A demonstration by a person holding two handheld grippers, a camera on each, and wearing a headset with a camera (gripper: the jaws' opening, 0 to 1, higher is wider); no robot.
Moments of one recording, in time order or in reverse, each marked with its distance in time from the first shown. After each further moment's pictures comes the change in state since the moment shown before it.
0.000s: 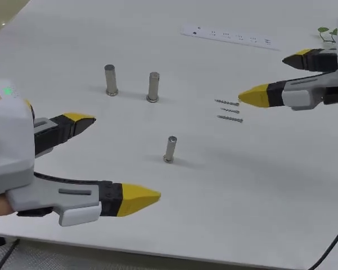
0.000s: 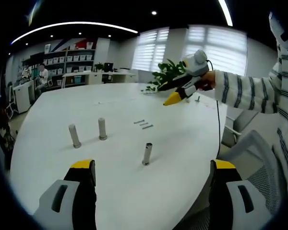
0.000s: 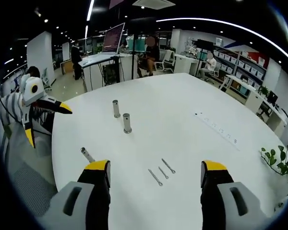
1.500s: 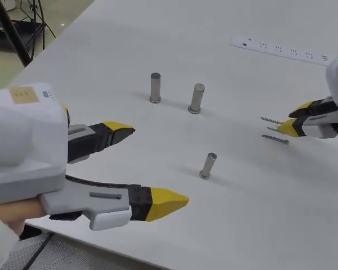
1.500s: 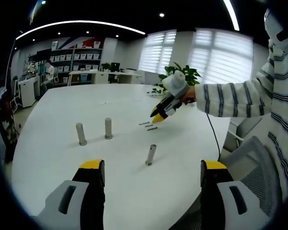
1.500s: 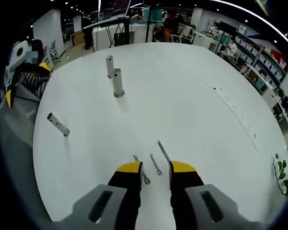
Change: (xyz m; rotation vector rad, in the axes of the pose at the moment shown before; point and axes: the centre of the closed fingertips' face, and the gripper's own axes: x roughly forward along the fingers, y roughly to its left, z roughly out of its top) left arm -0.009 0.005 0.010 -0.049 -0.016 0.044; right arm 0.077 -0.025 -0.057 -0.136 0.255 0.089
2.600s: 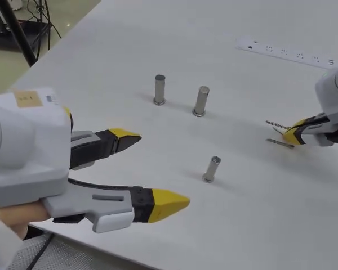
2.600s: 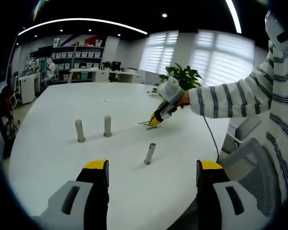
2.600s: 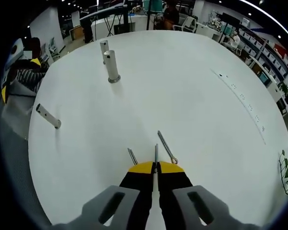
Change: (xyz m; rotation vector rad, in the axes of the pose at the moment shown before) left arm 0.004 0.001 -0.005 -0.027 -0.001 -0.012; right arm 0.025 -0.002 -0.020 0.004 0.072 0.036
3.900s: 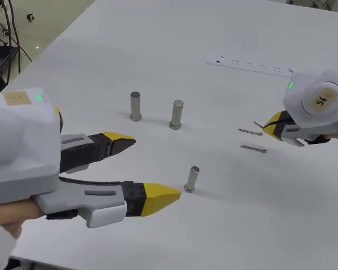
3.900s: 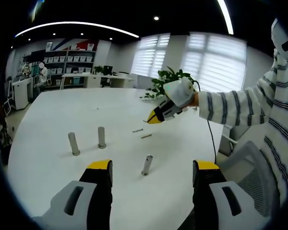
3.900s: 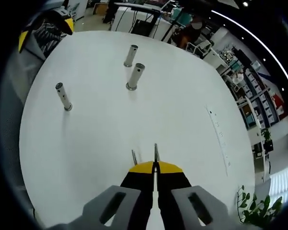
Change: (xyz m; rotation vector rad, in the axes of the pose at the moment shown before) left arm 0.010 -0.004 0.025 0.036 -0.027 -0.067; right arm -0.060 0.015 0.035 -0.366 -0.053 -0.219
